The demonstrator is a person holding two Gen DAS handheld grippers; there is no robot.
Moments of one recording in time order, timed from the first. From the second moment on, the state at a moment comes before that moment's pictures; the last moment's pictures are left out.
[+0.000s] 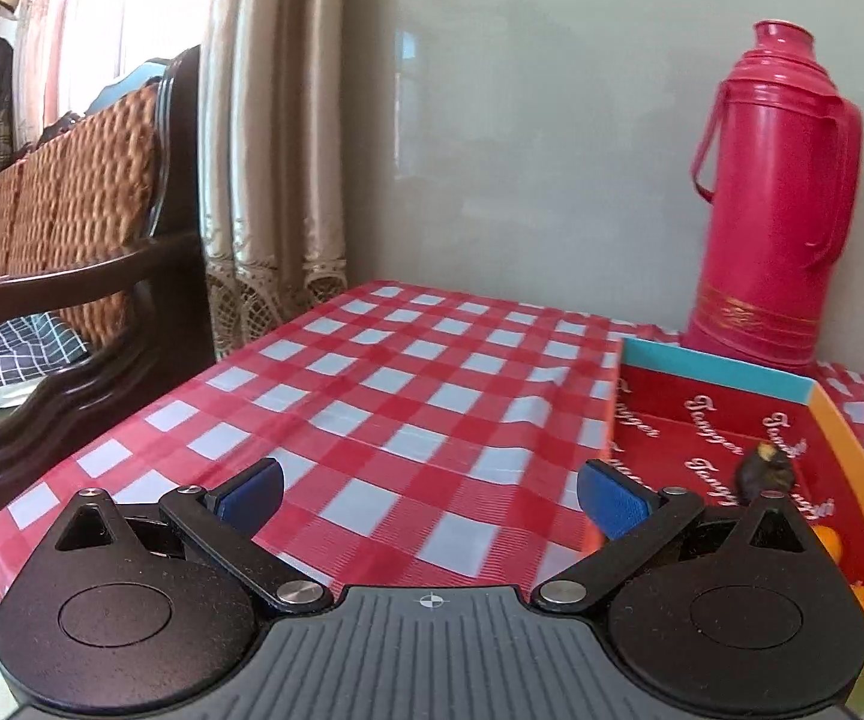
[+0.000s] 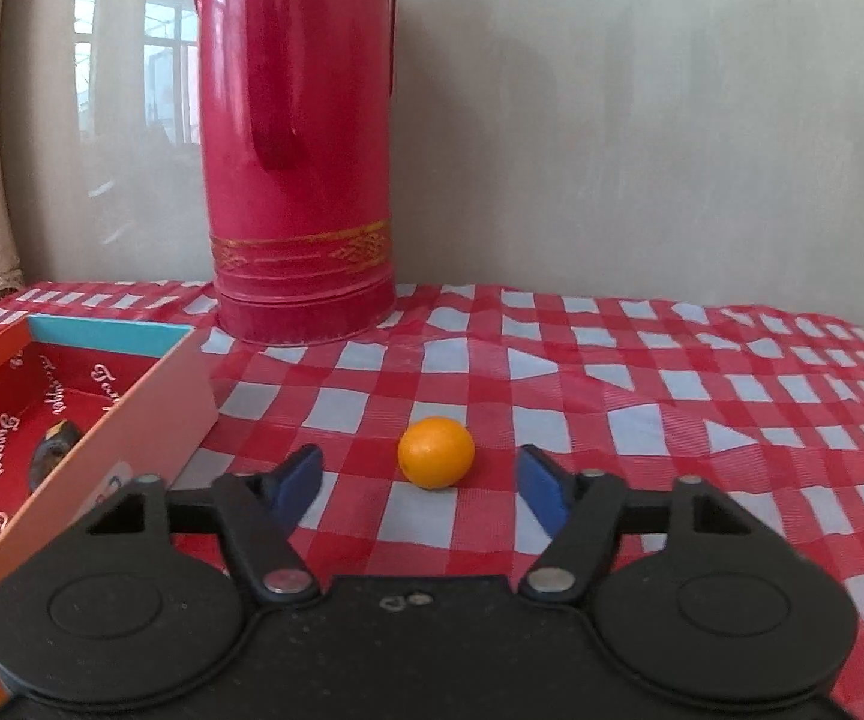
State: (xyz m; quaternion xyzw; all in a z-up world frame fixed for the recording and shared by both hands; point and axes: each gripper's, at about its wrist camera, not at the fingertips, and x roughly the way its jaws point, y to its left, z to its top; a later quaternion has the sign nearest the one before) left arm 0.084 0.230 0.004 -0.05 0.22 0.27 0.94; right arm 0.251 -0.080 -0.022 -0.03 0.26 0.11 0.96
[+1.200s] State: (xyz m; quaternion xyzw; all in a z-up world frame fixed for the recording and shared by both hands) left arm 0.036 0.195 0.010 -0.05 0.22 0.24 0.94; right arm 0.150 -0.018 0.027 -0.03 0.21 0.25 0.94
